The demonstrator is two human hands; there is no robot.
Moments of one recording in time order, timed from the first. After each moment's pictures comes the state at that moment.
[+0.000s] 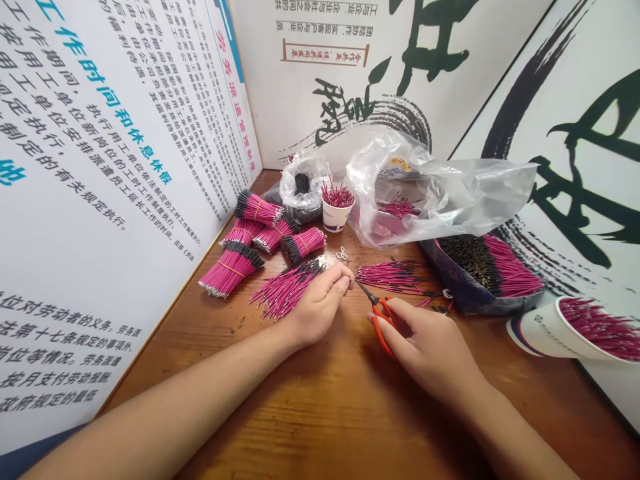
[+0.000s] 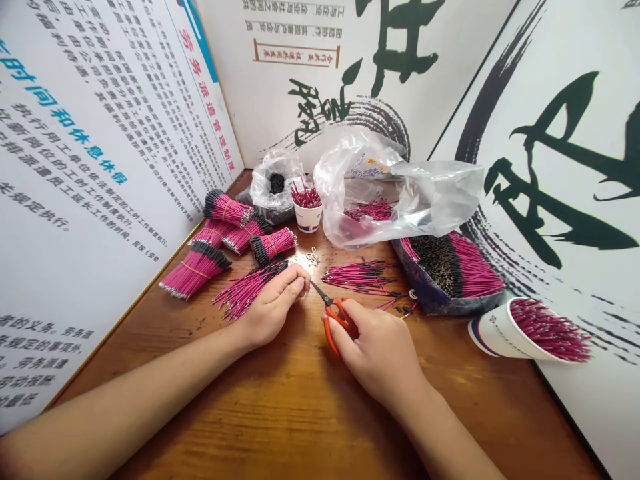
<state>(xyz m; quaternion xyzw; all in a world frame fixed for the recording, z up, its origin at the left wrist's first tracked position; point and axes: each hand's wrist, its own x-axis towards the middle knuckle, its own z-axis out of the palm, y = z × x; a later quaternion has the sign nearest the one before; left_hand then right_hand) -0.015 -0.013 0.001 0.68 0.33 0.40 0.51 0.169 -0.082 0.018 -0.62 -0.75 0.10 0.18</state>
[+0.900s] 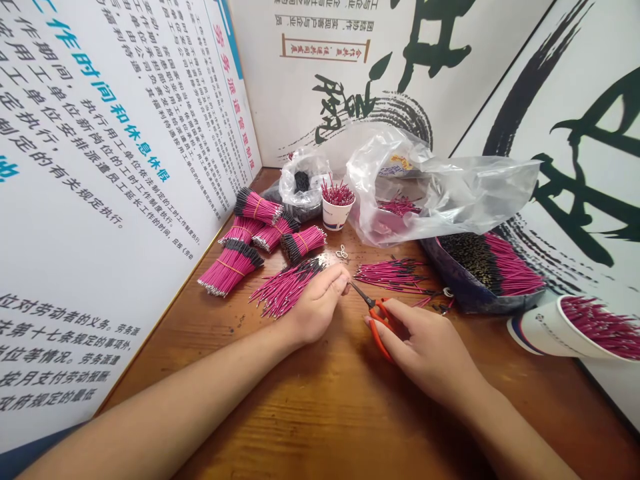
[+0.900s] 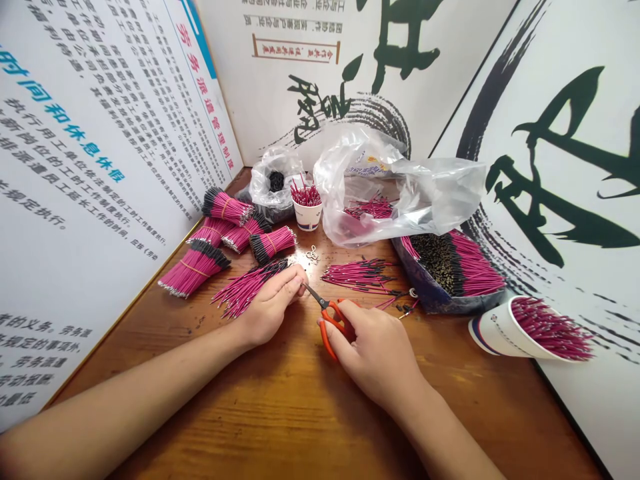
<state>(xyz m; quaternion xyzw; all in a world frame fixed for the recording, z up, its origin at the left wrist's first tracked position) -0.015 -0.013 -0.002 0.67 0.33 0.40 0.54 0.166 -0.083 0.021 -0.61 -0.76 0.13 0.16</state>
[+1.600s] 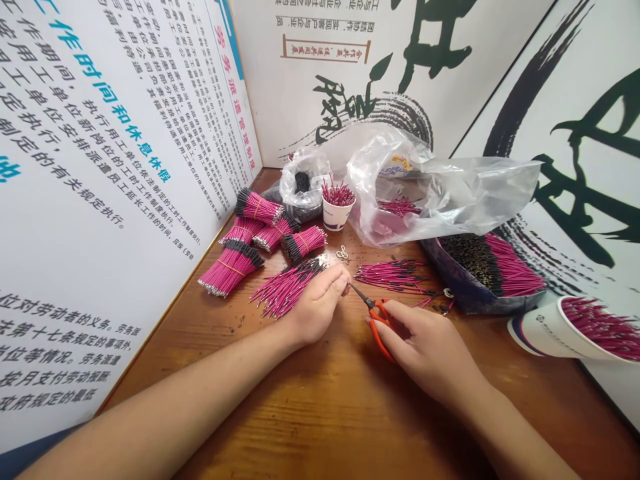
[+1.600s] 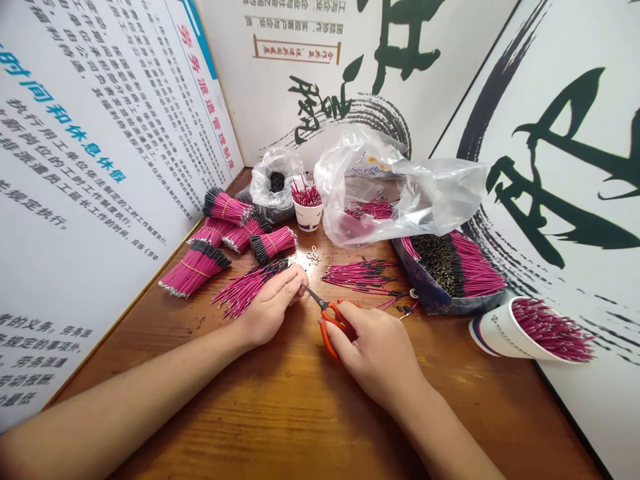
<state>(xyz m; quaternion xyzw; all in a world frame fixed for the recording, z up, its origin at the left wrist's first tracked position) -0.015 -0.013 -0.001 0.66 0.33 0.39 0.55 0.168 -0.082 0.019 -0.61 -0.77 0.12 0.16</state>
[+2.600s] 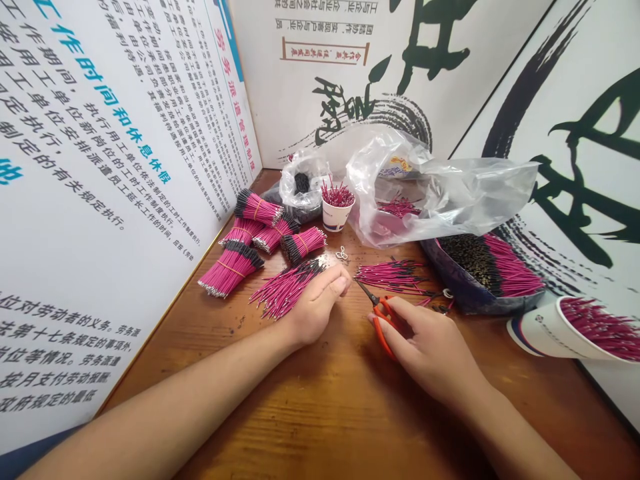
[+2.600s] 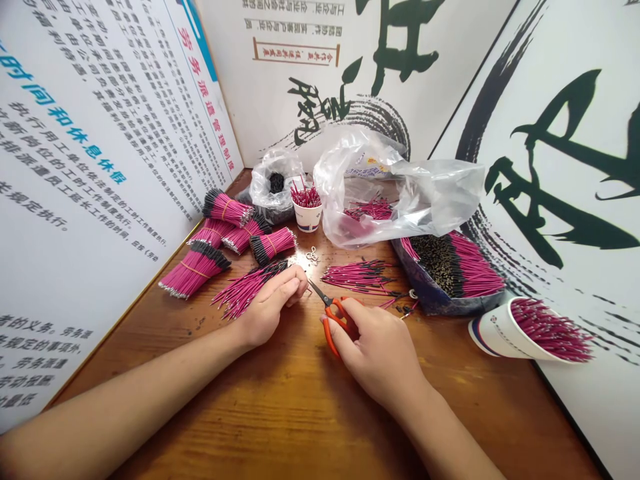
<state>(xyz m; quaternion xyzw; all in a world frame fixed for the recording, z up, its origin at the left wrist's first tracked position) -0.018 -0.012 0.000 0.67 0.29 0.41 0.54 0.169 -0.082 0.018 -0.62 -0.75 0.13 0.19</state>
